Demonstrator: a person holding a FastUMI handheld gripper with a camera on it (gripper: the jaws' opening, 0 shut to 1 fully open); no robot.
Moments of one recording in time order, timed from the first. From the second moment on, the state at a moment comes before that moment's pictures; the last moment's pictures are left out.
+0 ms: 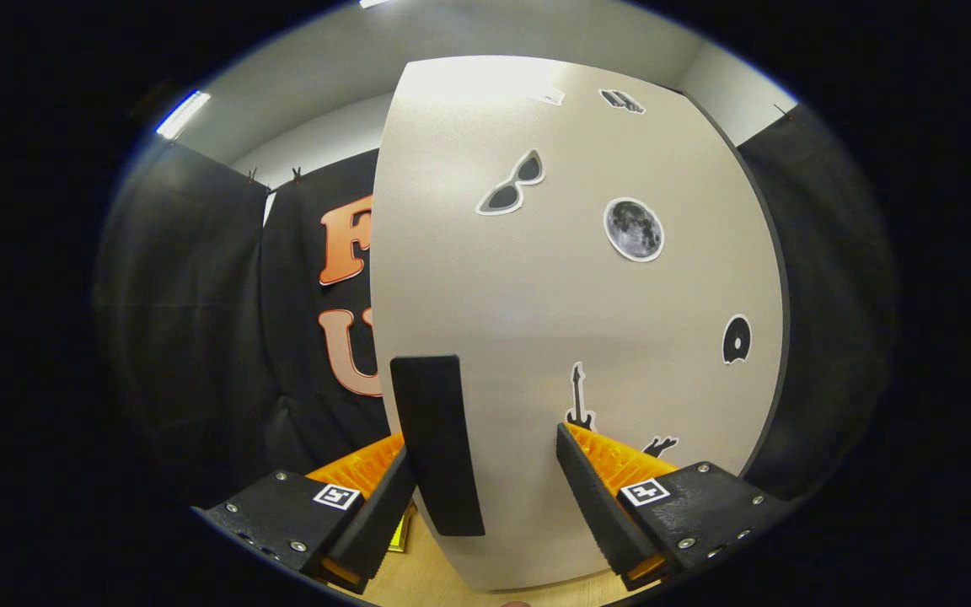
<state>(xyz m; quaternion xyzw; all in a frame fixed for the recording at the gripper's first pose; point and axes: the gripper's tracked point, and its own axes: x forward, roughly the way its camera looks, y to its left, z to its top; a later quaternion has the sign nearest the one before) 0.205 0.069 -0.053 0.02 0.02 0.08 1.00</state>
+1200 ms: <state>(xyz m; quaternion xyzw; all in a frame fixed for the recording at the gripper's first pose) 0.127 0.051 -0.007 -0.01 -0.01 0.06 1.00</state>
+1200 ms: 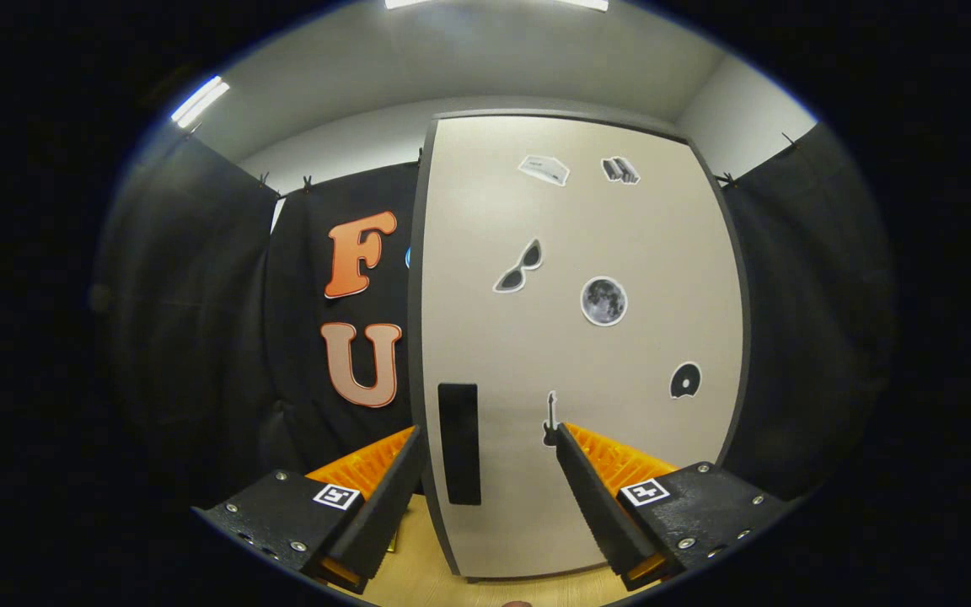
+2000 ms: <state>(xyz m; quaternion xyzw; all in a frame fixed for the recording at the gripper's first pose) -0.079 -0.040 -0.005 -0.01 0.02 0.01 1.00</state>
